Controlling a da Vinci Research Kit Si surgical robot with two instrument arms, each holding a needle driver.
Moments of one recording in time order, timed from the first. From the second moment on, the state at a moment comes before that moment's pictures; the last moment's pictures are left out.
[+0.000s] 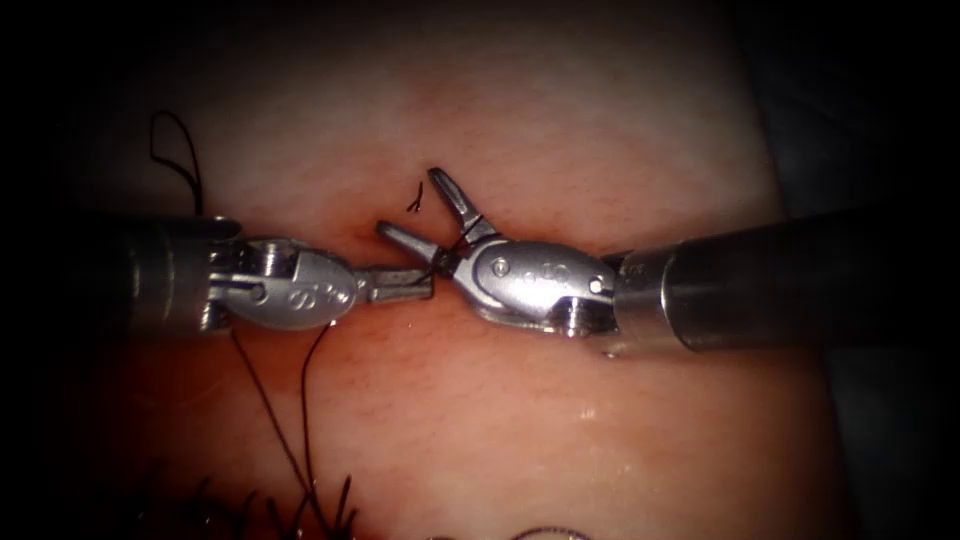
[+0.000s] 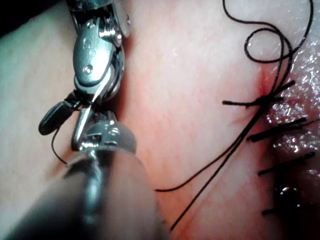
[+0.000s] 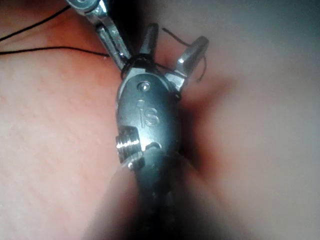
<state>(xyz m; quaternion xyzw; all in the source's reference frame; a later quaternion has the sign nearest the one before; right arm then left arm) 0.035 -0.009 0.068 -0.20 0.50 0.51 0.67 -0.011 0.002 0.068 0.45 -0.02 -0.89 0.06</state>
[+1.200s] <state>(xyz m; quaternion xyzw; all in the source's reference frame) 0.035 -0.011 0.067 -0.18 0.48 0.51 0.69 -0.008 0.009 0.070 0.45 -0.02 -0.89 0.04</state>
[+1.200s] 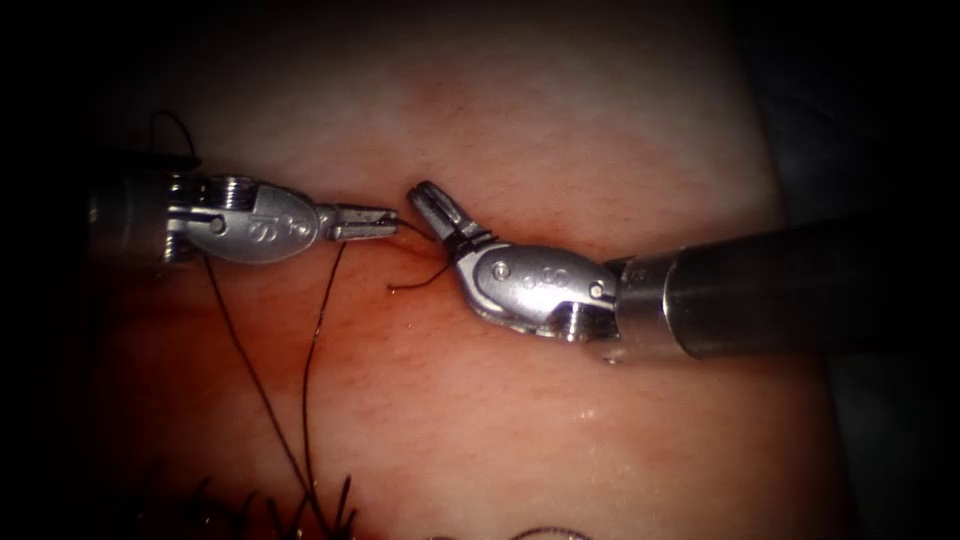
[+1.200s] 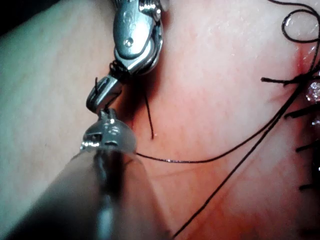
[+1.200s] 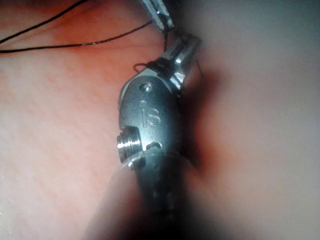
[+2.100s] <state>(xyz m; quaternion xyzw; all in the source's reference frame) 0.039 -0.016 0.065 -0.13 0.43 0.59 0.67 -0.009 0.021 0.077 0.43 -0.02 -0.90 -0.02</state>
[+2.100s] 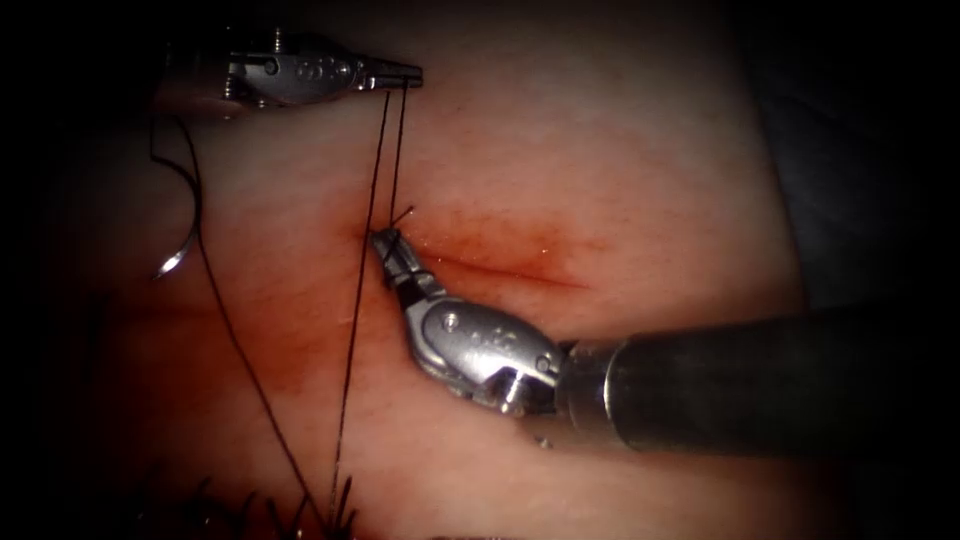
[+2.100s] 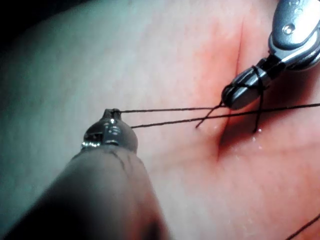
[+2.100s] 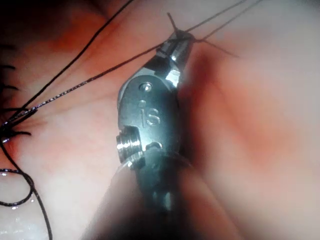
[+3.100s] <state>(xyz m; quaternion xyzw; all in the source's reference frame) 0.038 -0.021 0.065 -0.10 0.40 0.58 0.70 -0.009 0.028 0.084 0.43 -0.08 -0.90 -0.03</state>
